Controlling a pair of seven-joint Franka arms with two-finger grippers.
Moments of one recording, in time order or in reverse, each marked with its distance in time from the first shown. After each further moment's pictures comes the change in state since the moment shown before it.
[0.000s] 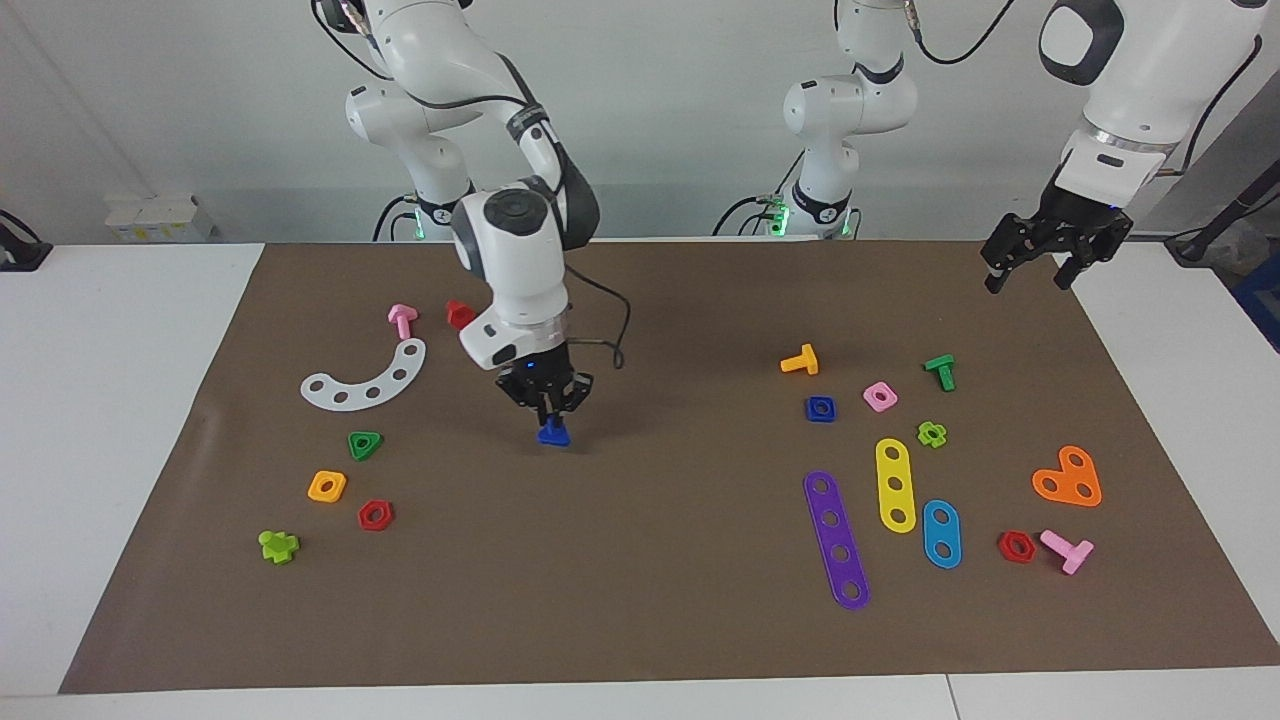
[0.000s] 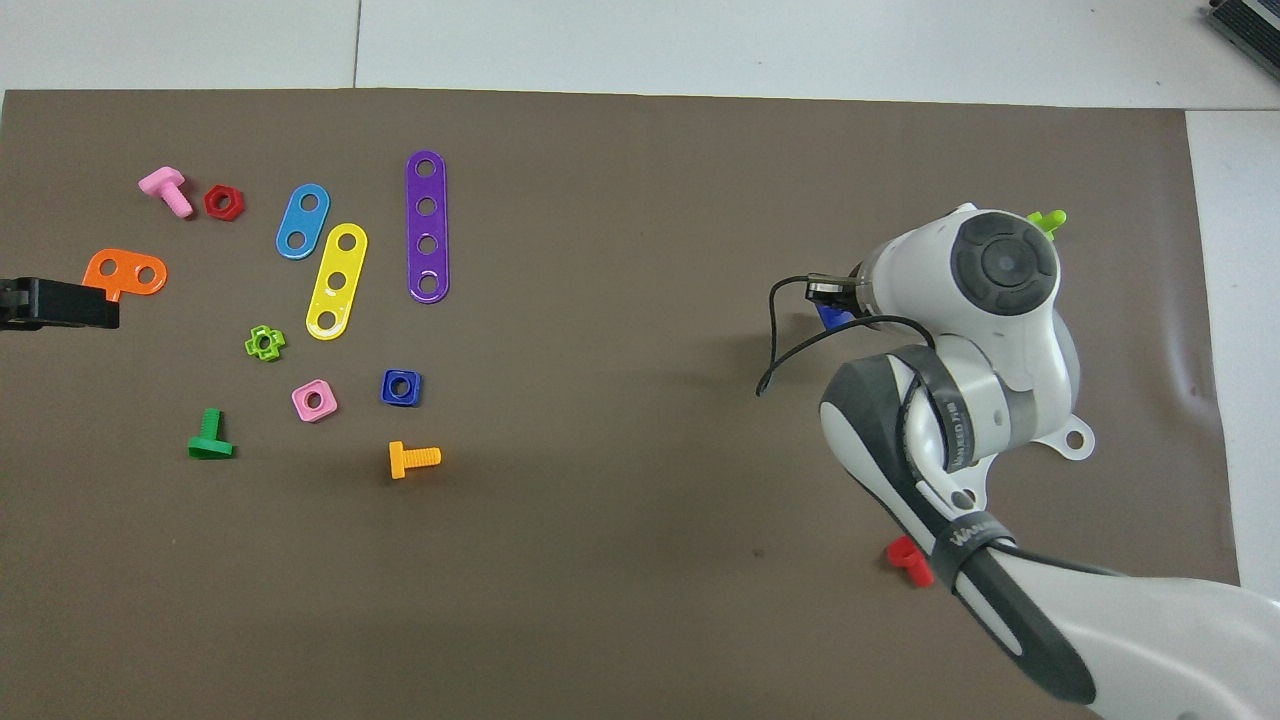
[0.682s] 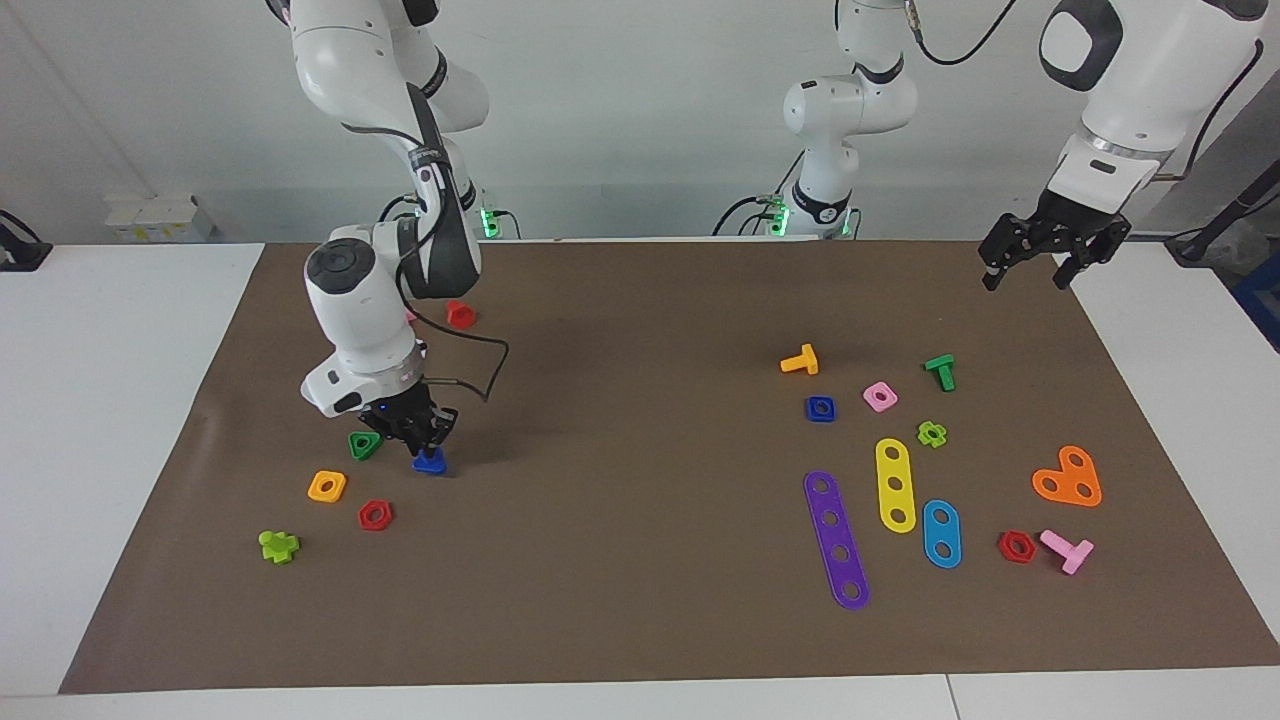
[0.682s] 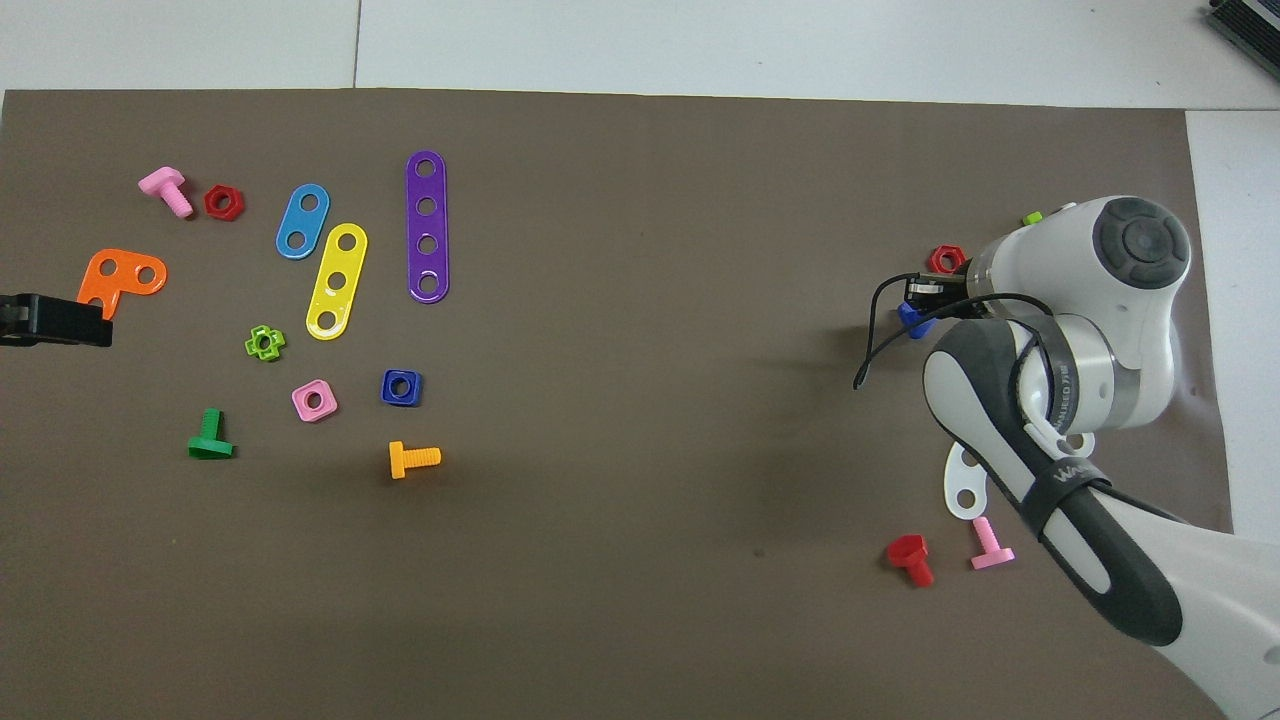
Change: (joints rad) left arm 0.000 0.000 0.001 -0.003 0.044 -0.040 0.003; right arm -0.147 0.024 0.001 -0.030 0.039 -0.005 -0.168
